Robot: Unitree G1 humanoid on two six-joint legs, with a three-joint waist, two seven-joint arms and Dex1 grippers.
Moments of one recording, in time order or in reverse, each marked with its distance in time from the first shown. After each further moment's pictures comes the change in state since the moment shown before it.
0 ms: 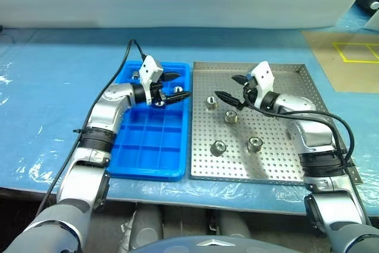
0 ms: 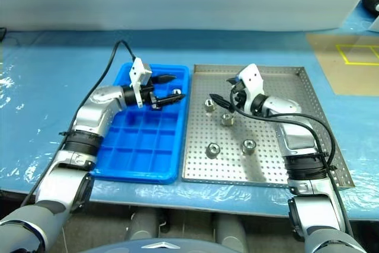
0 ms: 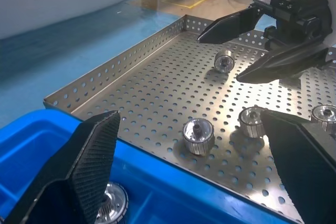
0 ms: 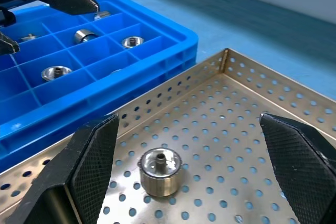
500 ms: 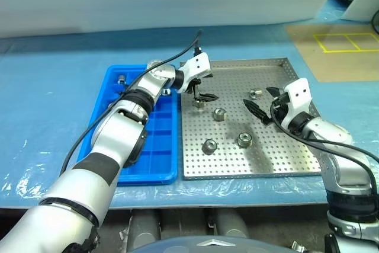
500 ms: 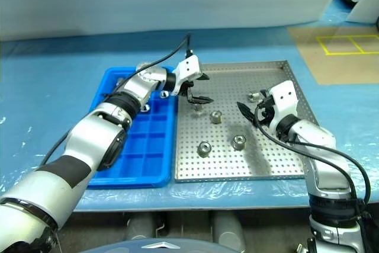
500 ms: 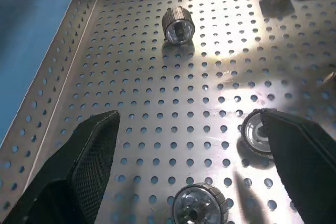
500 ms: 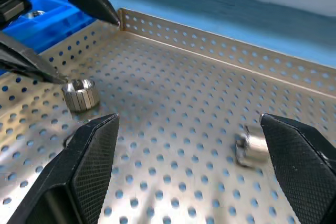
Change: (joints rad) left arm -0.491 -0.173 -0.219 0.764 0.423 -0.427 0.031; right arm 0.357 0.000 -0.190 -0.414 0.055 0.155 -0.214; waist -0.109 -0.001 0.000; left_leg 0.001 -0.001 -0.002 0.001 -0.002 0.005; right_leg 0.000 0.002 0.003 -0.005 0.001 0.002
